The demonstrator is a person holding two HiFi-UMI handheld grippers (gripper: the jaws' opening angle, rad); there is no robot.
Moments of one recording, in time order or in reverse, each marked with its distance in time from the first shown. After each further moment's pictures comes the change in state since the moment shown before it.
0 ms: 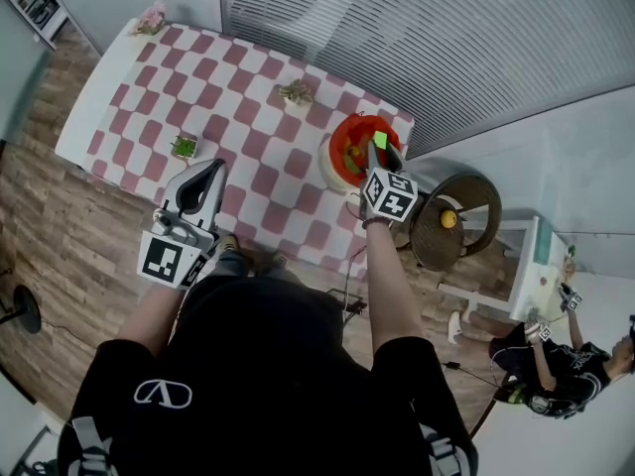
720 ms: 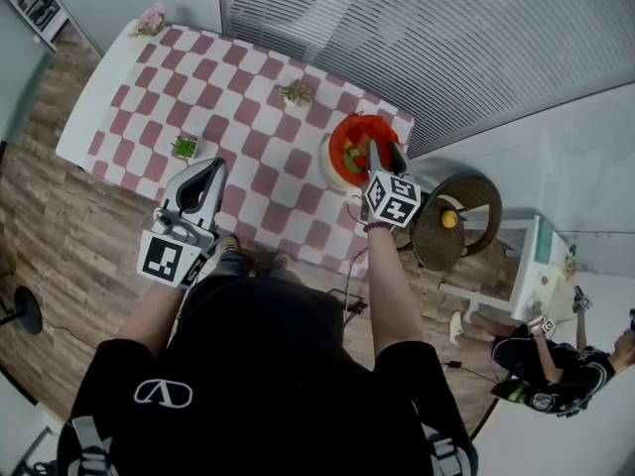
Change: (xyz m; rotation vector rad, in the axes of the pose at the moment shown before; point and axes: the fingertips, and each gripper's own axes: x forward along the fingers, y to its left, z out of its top) left arm 0.001 -0.003 0.007 0.004 -0.019 0.008; right arm -0.020 0.003 0.020 -0.015 -0.073 -0.005
